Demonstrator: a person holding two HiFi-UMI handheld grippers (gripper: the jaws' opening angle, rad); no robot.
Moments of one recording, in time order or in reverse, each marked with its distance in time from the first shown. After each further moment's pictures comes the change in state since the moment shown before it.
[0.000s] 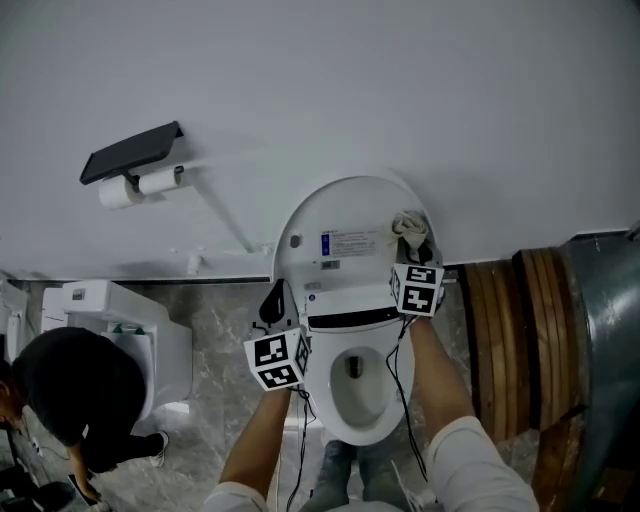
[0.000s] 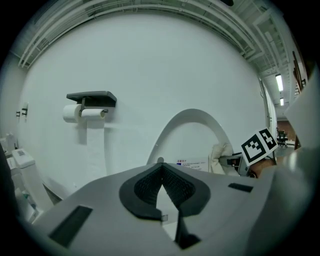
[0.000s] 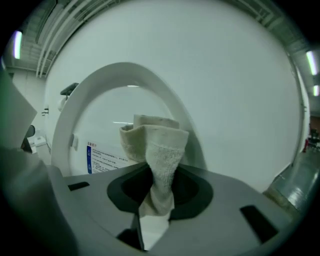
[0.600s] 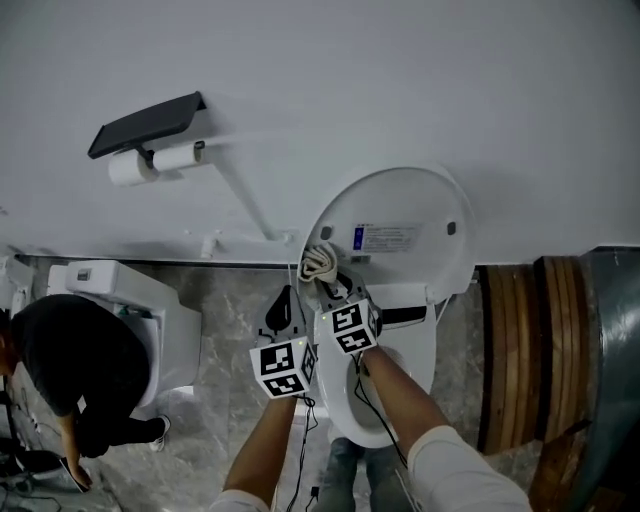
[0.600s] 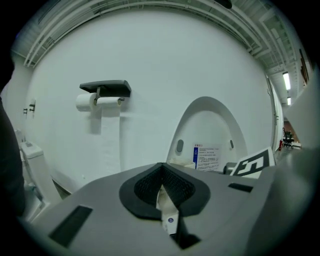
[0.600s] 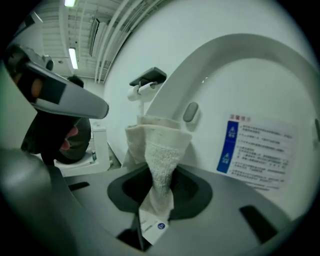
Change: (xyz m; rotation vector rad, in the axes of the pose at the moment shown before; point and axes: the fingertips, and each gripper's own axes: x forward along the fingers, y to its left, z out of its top) left arm -0.007 0.051 -0.042 -0.023 0.041 0.060; right arm -0.006 0.278 -0.055 -0.217 -0.064 0.558
